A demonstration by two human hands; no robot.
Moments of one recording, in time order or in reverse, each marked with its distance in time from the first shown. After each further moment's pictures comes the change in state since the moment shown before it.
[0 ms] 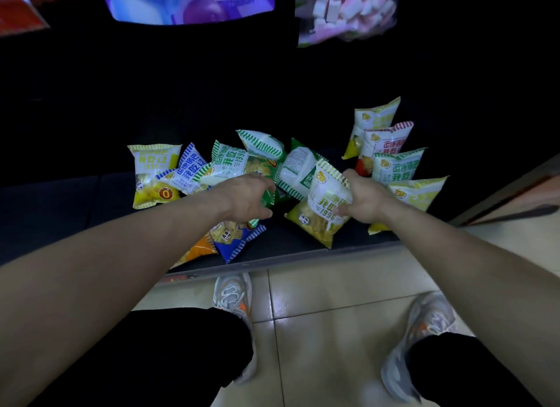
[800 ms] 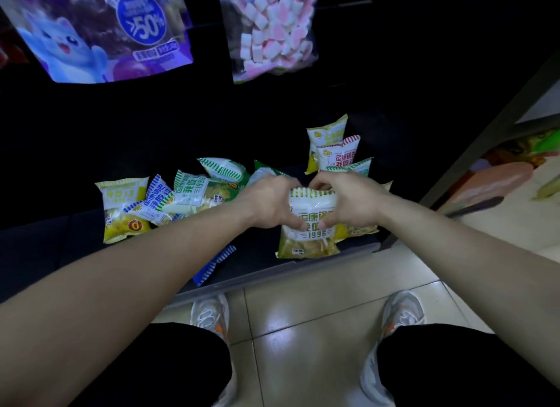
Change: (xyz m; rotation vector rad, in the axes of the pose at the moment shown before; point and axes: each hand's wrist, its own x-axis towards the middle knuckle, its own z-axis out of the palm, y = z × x) left_hand 0.024 0.132 -0.036 -0.141 0.197 0.135; right_hand -0.074 0.016 -0.073 0.006 0.109 -0.150
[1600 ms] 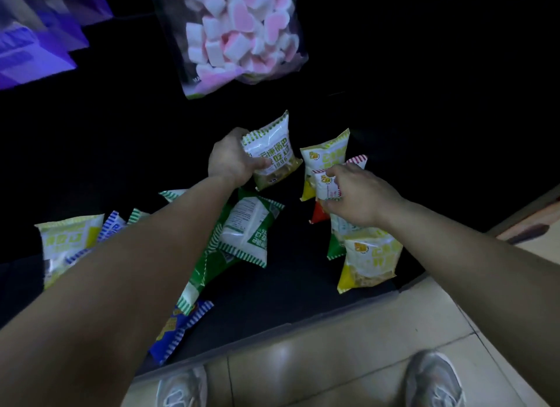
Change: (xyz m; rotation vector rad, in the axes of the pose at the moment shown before) left_hand 0.194 -0.103 -0.013 -0.373 0.501 -0.336; right_hand 0.129 0.089 0.004 -0.107 0.102 0.123
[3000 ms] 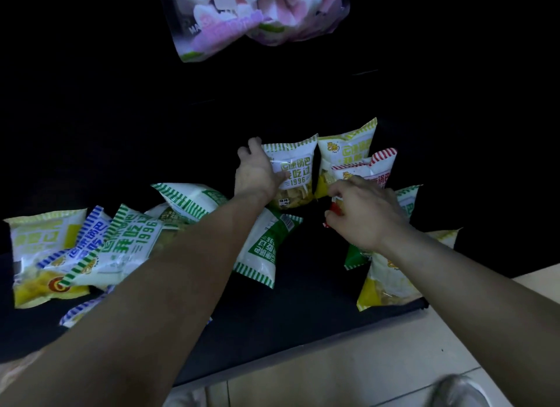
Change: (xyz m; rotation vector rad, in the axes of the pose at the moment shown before) left_hand 0.013 -0.045 0.086 0.041 0.033 0.017; right_hand 0.024 -0.019 0.053 -0.056 0.056 0.039
